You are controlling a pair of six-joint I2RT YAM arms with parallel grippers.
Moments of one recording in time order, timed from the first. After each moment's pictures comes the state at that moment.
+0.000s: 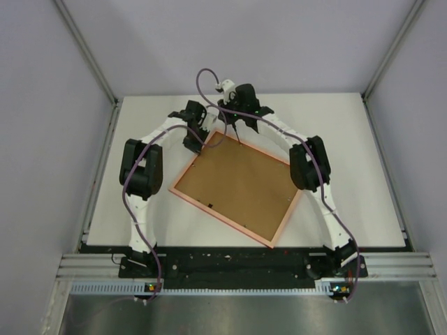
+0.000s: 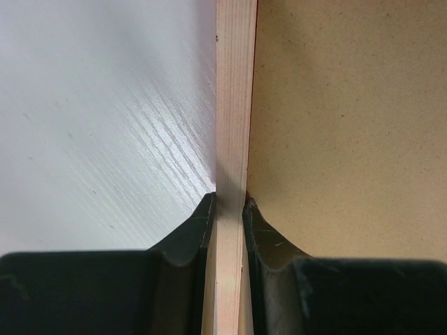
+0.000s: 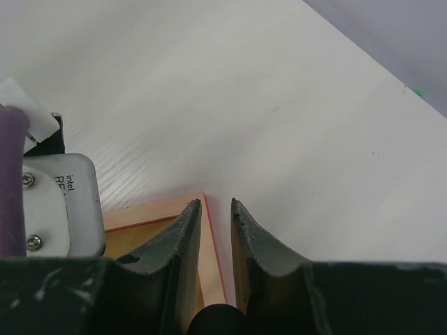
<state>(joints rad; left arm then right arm) -0.31 2.14 1.69 -0.72 0.04 0.18 0.53 2.45 2.16 -0.17 -0.30 -0.12</state>
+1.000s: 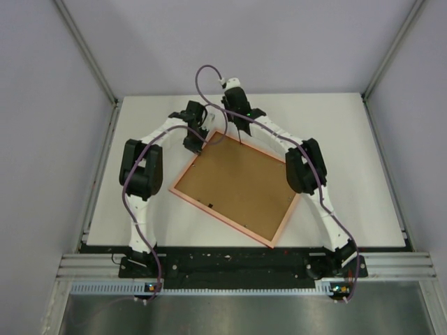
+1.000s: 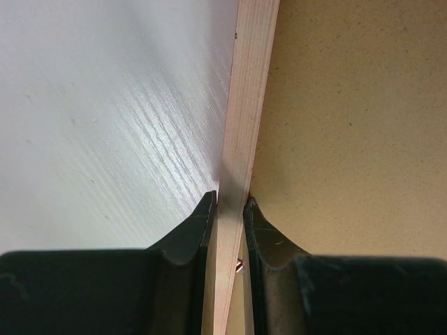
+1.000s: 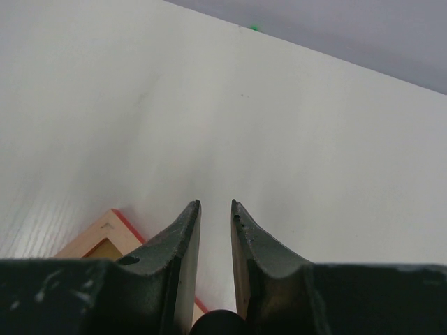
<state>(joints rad) -0.31 2.14 1.68 -0.71 0.01 0.10 0.59 2.44 2.18 -0.25 0.31 0.04</state>
